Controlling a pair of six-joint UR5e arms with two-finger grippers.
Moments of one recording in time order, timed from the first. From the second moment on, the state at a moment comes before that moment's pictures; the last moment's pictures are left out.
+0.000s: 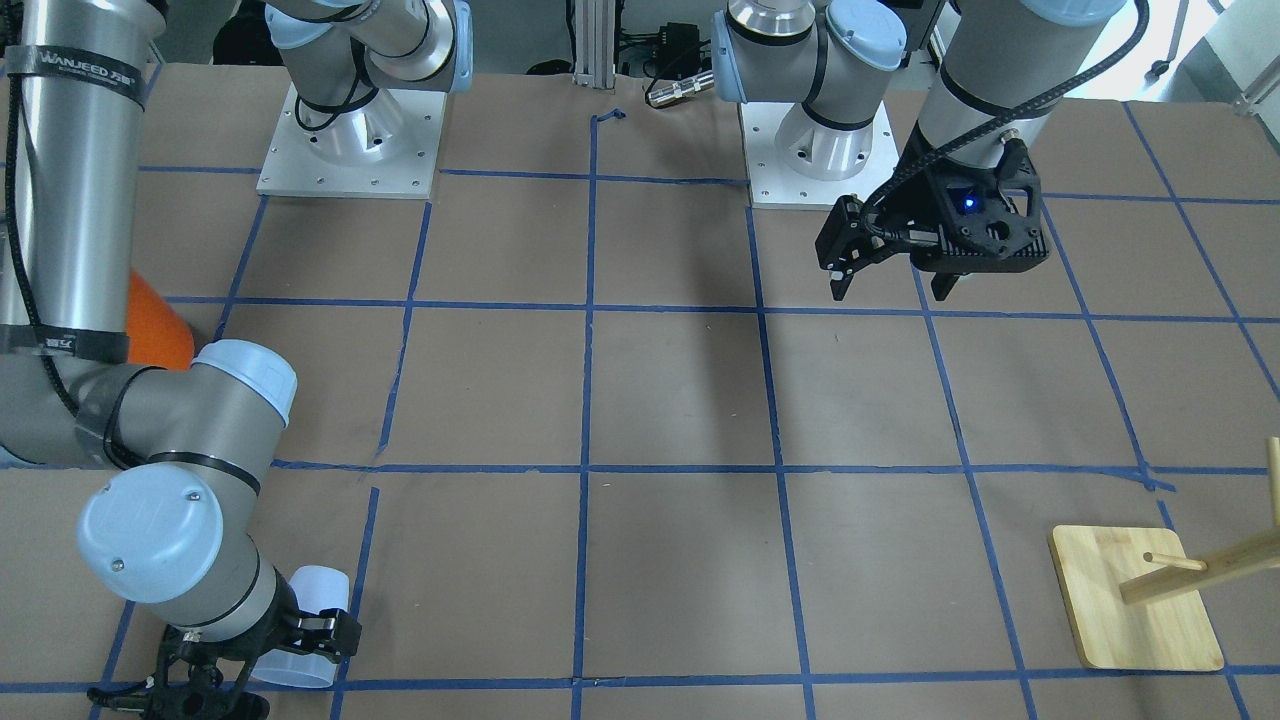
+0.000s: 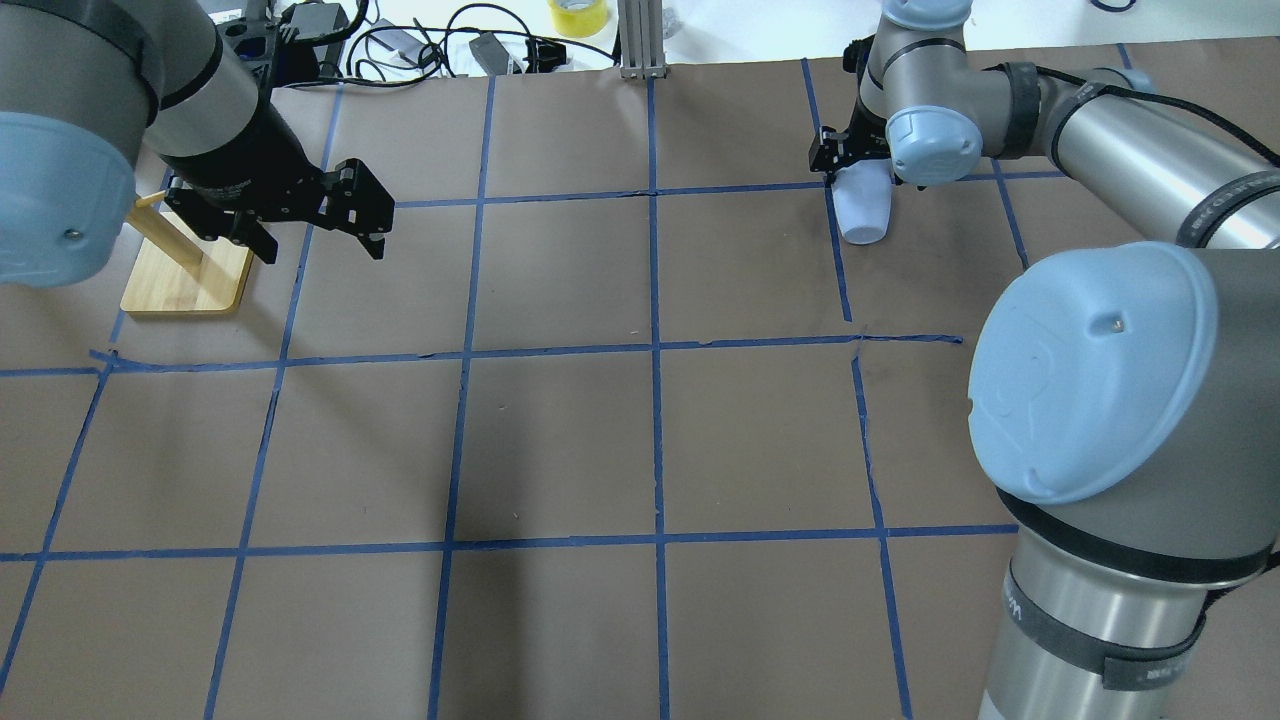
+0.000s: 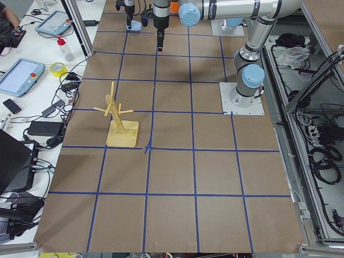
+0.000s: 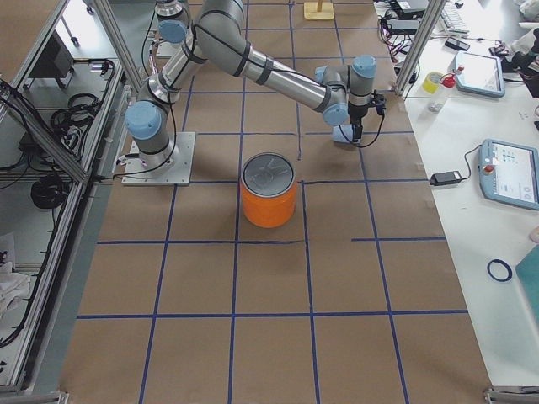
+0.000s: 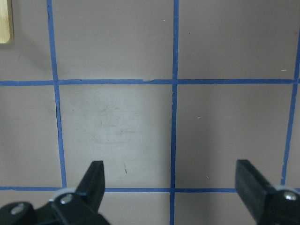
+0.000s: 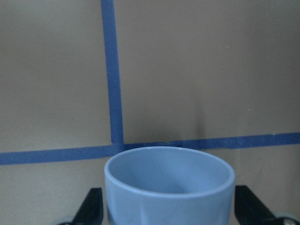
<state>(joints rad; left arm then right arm) -1.53 -1.56 -1.66 -1.44 1.59 0.03 1.53 -0.83 1.33 -2.20 -1.61 0.00</state>
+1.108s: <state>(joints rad) -1.53 -1.56 -1.66 -1.43 1.59 0.03 1.65 -0.88 1.34 -2.21 -1.65 -0.01</state>
